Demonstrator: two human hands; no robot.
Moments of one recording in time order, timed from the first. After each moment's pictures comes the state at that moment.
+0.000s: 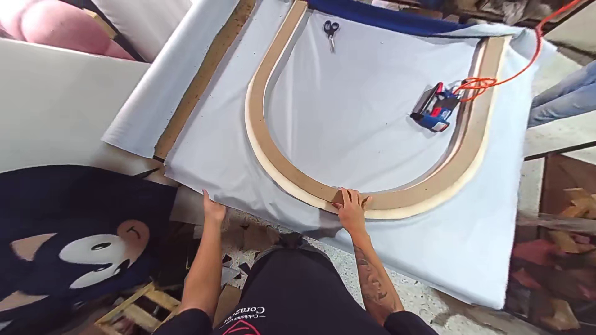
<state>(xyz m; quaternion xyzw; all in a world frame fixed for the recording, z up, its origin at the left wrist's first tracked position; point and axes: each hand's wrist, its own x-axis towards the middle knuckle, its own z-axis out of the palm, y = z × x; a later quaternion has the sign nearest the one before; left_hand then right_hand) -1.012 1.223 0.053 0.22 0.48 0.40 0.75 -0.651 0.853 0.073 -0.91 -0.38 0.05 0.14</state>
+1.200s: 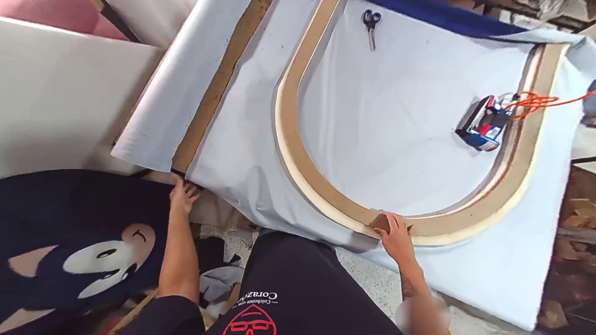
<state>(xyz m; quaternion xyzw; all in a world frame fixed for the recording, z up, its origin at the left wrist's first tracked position) -1.113 1.475 0.079 0.35 0.68 0.26 0.59 -0.657 0.874 0.100 -0.93 -0.32 0.17 0.10</state>
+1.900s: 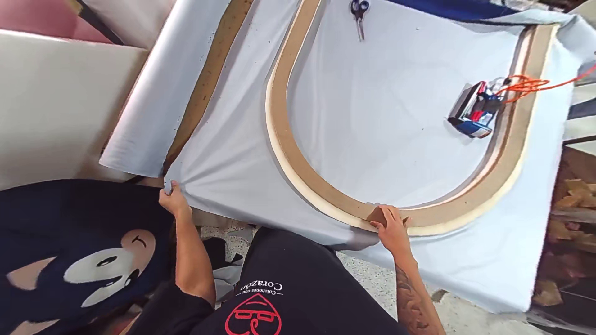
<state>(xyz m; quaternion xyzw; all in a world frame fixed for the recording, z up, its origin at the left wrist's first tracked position) -1.082 1.468 0.081 0.53 0.71 0.36 0.30 -0.654 0.869 0.092 -0.93 -0.31 0.15 0.11</state>
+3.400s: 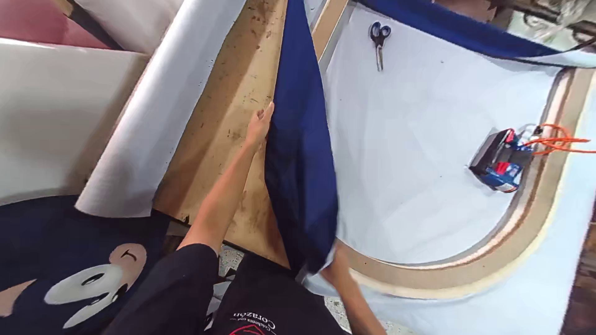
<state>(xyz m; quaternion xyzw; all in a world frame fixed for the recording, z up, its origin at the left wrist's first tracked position) -0.647 1.579 0.112 0.64 0.47 0.13 0.60 -0.719 1.137 0.170 -0.80 -0.38 0.17 0.44</state>
